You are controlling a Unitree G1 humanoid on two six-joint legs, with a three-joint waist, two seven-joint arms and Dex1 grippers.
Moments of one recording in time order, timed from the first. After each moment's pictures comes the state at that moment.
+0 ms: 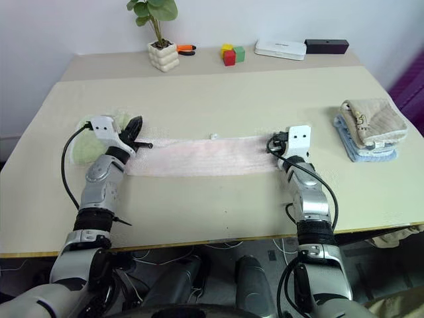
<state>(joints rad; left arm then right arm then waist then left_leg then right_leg) -0.59 0.23 0.23 0.50 -0.33 -0.08 -0.38 -0.45 -0.30 -0.18 0.29 0.16 0.16 0.22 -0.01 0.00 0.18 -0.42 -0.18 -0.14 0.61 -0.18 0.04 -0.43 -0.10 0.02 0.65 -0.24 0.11</state>
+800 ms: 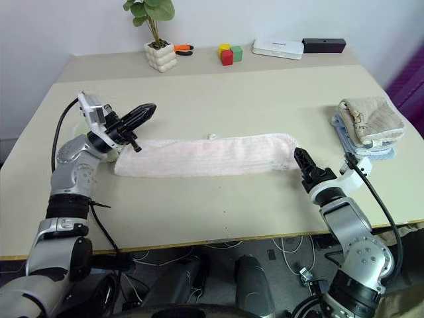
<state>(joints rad) -0.64 0.44 0.19 0.44 -0.55 0.03 -1.16 -0.10 -0.18 -0.62 -0.36 1.20 0.87 -0.23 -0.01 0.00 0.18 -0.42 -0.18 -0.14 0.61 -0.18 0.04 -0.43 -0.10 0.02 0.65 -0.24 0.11</state>
